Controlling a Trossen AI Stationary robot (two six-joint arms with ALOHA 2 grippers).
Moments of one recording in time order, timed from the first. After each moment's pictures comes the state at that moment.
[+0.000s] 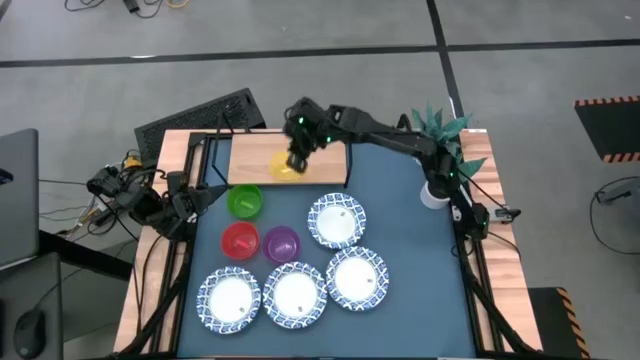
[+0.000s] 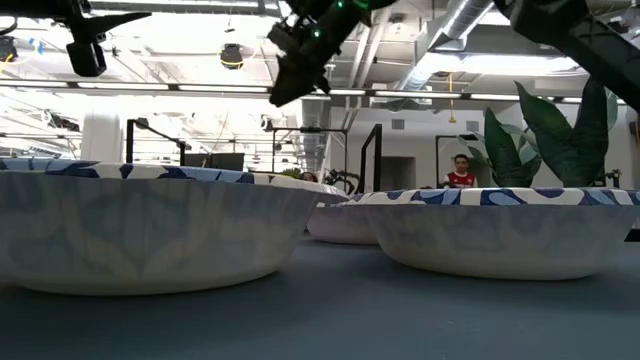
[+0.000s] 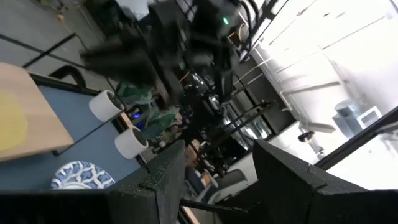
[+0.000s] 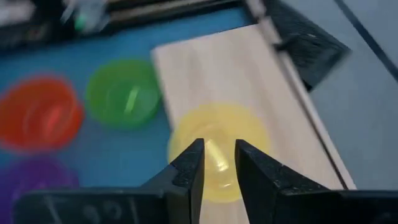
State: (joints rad) left arm -0.52 0.09 0.26 0.25 -0.84 -0.70; right arm -0.31 2.23 2.36 -0.92 0.00 -0.05
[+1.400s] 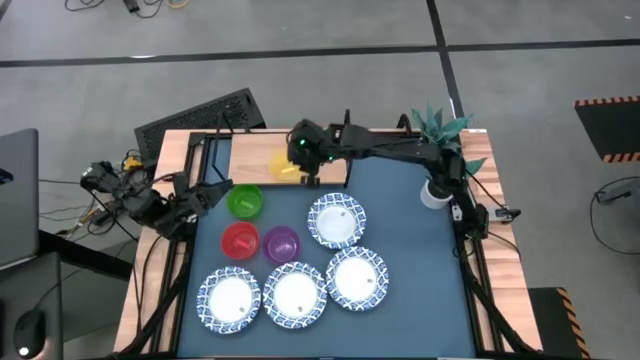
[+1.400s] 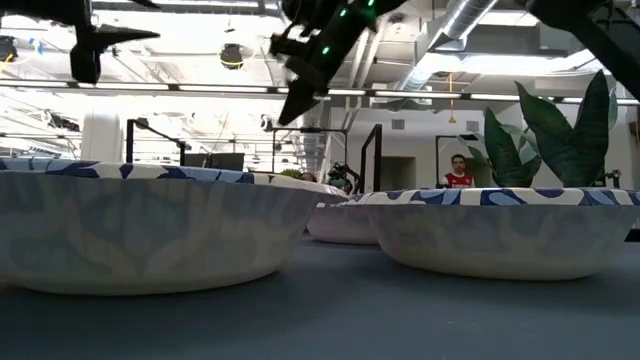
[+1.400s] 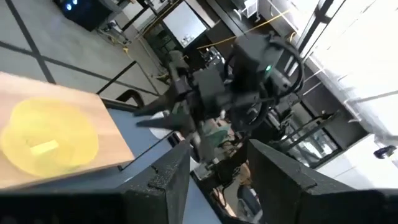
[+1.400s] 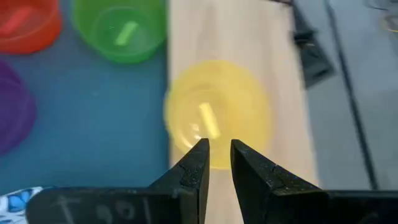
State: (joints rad) left arm -0.52 0.30 0.33 0.24 -1.05 -0.67; right arm -0.26 2.12 2.08 -0.81 0.11 -0.32
